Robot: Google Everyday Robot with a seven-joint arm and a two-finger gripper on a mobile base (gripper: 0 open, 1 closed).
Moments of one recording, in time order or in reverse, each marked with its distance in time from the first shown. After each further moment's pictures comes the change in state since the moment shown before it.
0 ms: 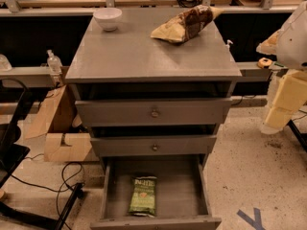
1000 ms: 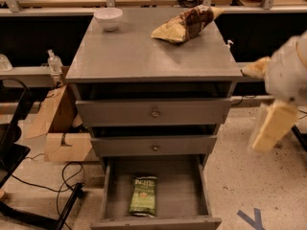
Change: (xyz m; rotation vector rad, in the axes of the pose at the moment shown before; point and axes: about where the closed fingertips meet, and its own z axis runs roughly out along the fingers) arm -0.004 0.022 0.040 -0.009 -0.119 -0.043
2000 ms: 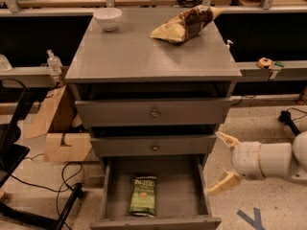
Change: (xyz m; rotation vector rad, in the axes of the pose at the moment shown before) arm 0.054 0.046 0.237 0.000 -0.532 0.152
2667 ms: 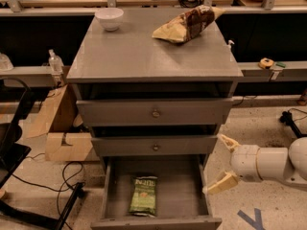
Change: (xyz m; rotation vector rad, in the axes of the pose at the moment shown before) arm 0.024 -0.016 0.020 0.055 -0.014 0.048
